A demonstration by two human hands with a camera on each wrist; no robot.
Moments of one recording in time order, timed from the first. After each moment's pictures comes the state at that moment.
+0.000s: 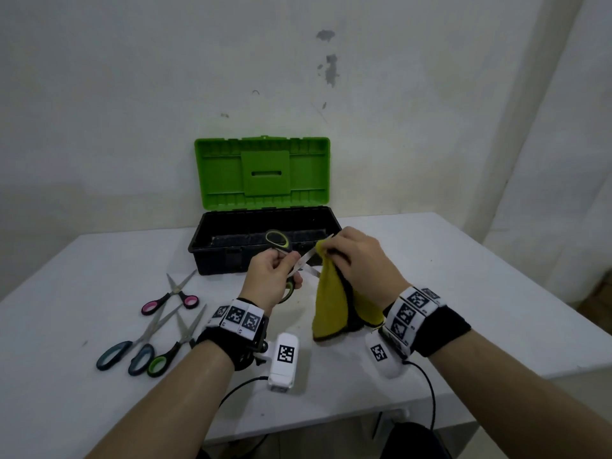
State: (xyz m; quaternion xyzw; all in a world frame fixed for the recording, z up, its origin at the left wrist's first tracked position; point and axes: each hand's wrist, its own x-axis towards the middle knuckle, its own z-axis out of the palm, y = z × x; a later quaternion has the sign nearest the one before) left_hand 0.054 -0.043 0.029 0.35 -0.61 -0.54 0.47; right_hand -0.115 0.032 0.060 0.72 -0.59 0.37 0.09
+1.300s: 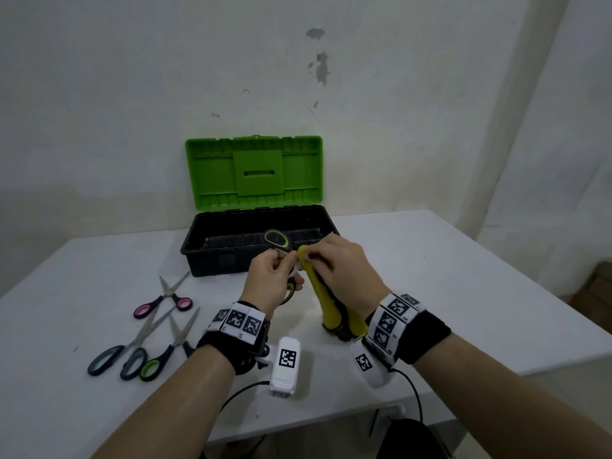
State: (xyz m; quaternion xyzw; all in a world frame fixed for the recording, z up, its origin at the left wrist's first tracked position) left_hand 0.044 -0.032 0.032 0.35 -0.61 -0.54 0.46; right_hand -0.097 0.030 0.048 0.70 -0.57 0.41 0.08
